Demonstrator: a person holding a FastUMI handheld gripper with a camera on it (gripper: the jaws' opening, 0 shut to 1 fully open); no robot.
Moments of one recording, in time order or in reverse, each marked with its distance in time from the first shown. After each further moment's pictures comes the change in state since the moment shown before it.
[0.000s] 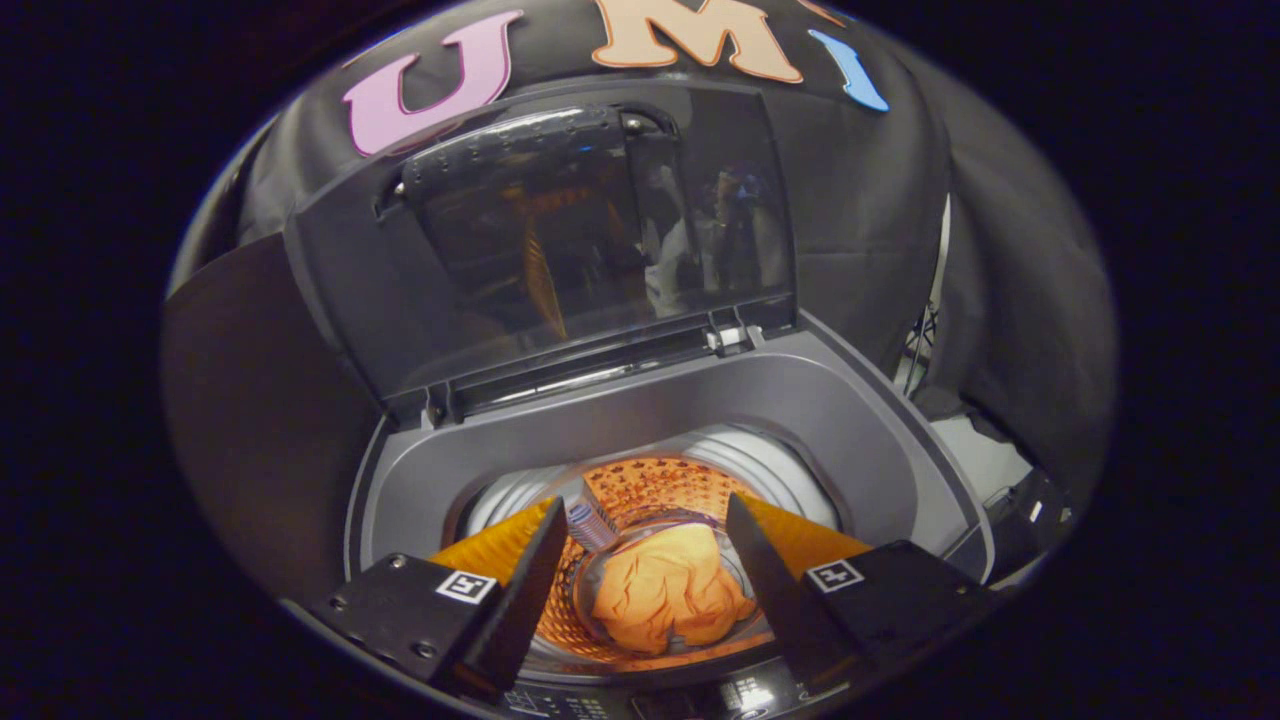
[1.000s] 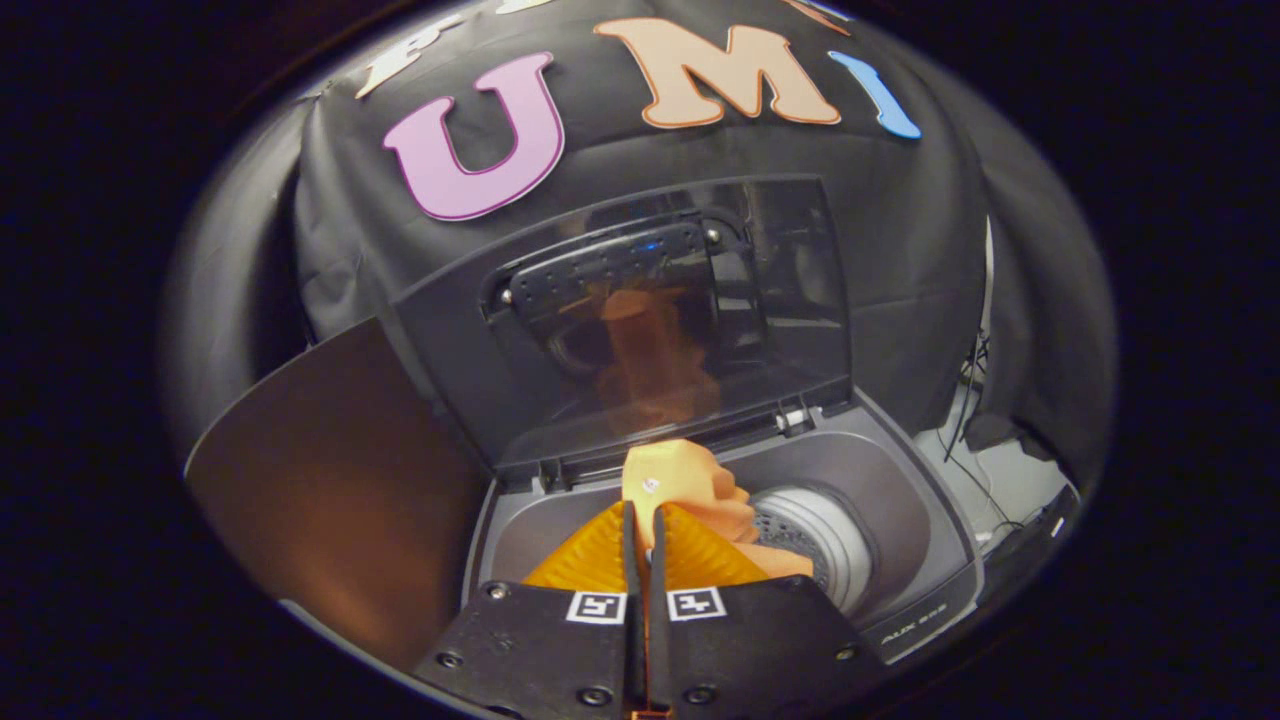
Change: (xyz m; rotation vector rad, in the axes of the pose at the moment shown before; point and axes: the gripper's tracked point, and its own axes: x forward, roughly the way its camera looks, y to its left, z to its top) arm -0.035 0.038 0.057 0.020 -0.131 0.187
